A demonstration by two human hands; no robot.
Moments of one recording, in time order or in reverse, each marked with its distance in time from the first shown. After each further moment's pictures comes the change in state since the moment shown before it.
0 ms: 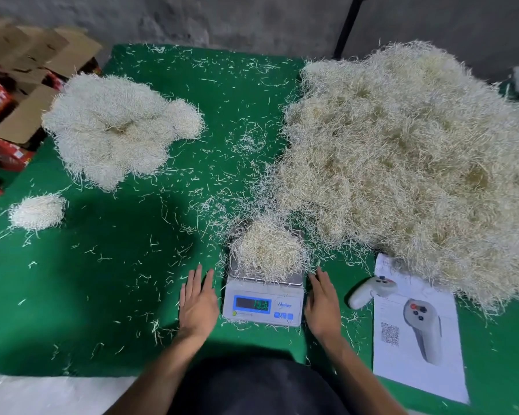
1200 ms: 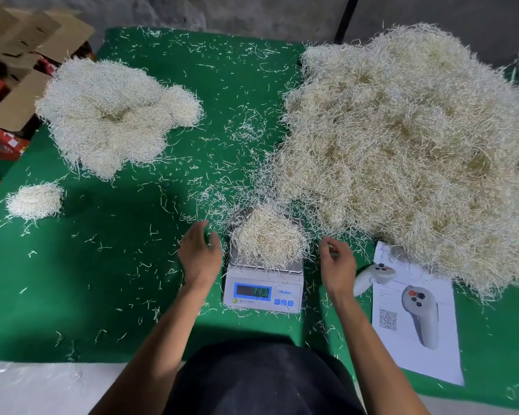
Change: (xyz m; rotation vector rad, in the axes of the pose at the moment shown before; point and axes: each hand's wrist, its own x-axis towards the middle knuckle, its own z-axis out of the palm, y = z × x) left_hand 0.044 0.063 -0.075 -0.396 0.315 -0.071; right_hand 0.040 -0.041 -0.062 0.528 0.263 0.190
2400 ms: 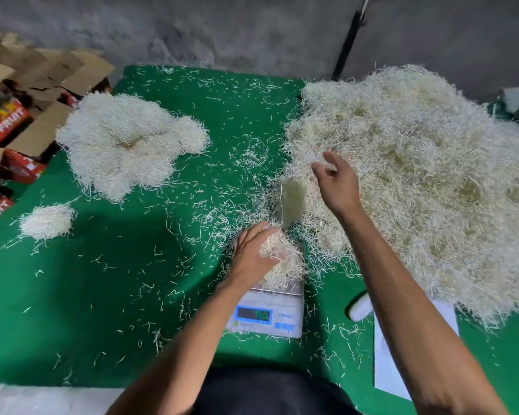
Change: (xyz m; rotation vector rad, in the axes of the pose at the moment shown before) left_hand 0.015 0.064 0.049 -0.148 -0.404 0.312; right_hand 0.118 -0.192 -0.020 -0.001 -0.106 -0.250
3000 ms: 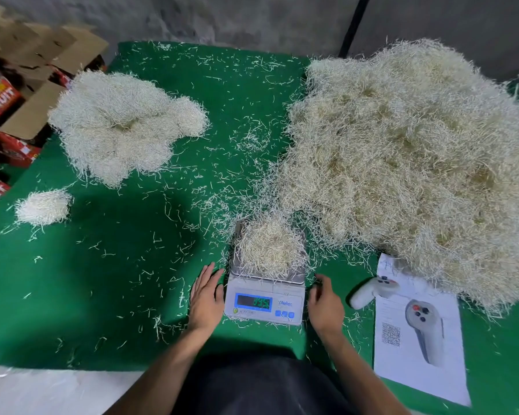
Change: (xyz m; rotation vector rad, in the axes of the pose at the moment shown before) left_hand -0.114 -0.102 0.001 0.136 0.107 -0.300; right_hand -0.207 0.208 0.064 -0.422 -0.113 0.326
